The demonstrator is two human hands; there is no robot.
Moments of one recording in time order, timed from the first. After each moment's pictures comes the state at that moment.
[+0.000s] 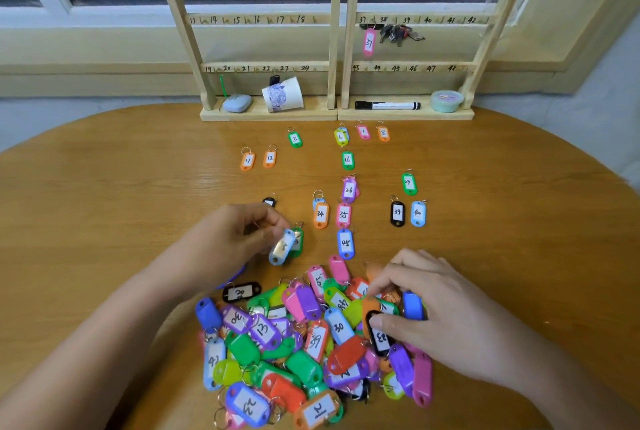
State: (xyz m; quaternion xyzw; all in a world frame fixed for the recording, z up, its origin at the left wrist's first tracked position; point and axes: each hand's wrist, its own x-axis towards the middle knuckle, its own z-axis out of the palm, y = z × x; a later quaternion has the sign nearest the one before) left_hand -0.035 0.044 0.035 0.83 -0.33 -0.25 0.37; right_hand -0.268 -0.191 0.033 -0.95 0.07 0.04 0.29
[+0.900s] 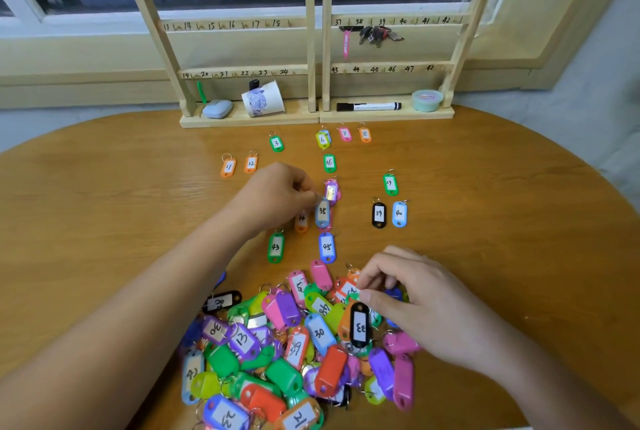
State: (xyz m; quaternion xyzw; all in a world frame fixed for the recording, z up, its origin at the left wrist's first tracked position) left_hand -0.011 -0.075 0.038 0.88 -0.32 -0.19 0.30; right_hand -0.264 -0.203 0.019 -0.92 0.09 -0.02 0.37
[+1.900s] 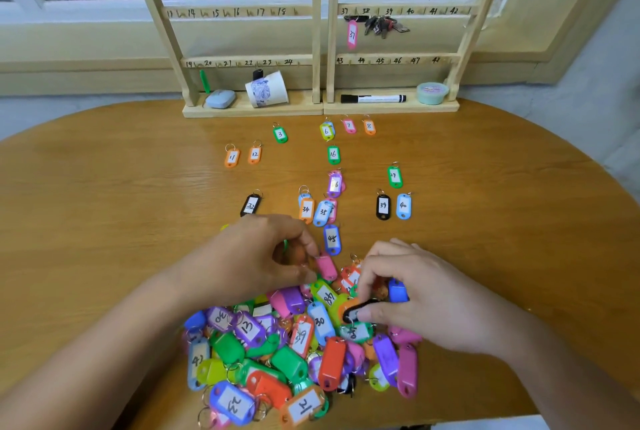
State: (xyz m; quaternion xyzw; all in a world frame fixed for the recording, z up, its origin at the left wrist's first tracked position) left_hand -0.063 0.009 0.043 0.80 -0.49 -0.24 0.25; right_hand -0.254 -0.204 0.029 -0.94 0.01 0.05 0.33
